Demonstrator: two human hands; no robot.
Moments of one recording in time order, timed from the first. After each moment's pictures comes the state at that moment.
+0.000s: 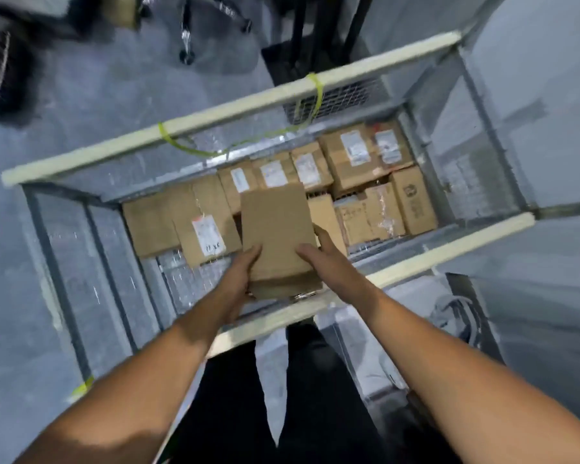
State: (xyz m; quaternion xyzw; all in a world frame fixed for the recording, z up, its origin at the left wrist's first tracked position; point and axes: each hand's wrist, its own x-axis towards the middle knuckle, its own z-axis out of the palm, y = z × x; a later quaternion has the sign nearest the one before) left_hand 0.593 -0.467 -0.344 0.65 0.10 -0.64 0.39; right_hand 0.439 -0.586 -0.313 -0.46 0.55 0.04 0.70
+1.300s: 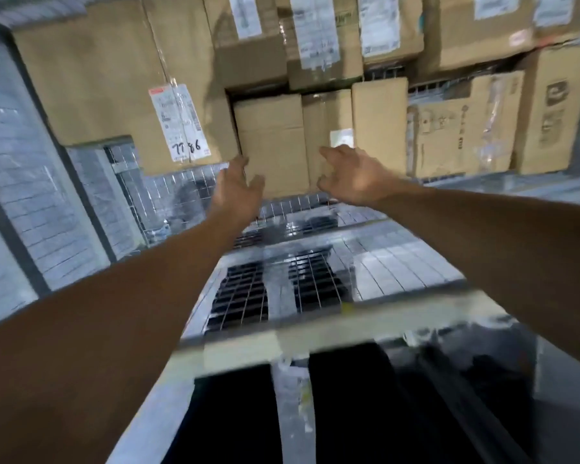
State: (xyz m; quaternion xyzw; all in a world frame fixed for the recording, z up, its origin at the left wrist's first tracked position) left_hand 0.608 -0.459 -0.636 0.84 -0.10 -0.49 0.20; right_hand 0.463 -0.637 -0.629 -0.80 0.32 0.38 0.34
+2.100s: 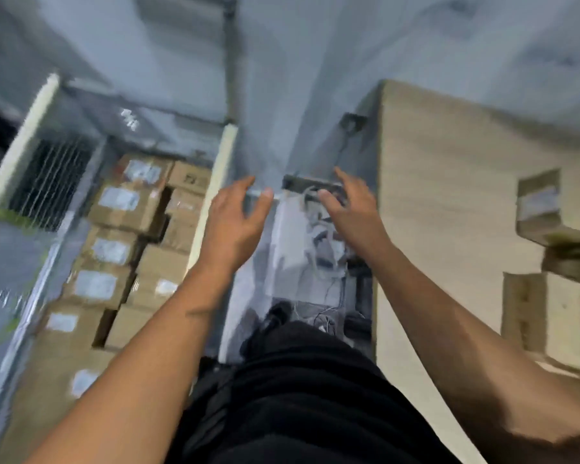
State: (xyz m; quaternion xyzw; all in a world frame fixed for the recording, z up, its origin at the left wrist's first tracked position) left_hand 0.294 -0.553 -0.168 0.50 -0.72 -0.45 0.19; right_hand 0.095 -0.464 -0.154 -0.38 0.85 -0.26 0.26
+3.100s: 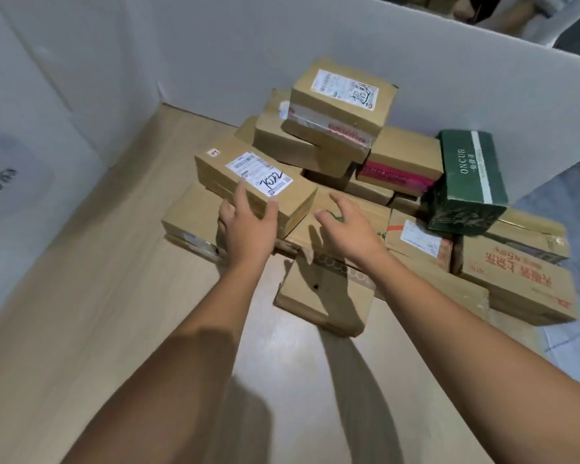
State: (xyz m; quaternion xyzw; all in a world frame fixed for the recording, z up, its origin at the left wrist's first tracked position) left_hand -0.344 -0.250 -0.136 0.02 -0.88 -0.48 -0.08; right_hand -0.265 -0.095 -0.085 0.28 0.87 -0.40 0.02
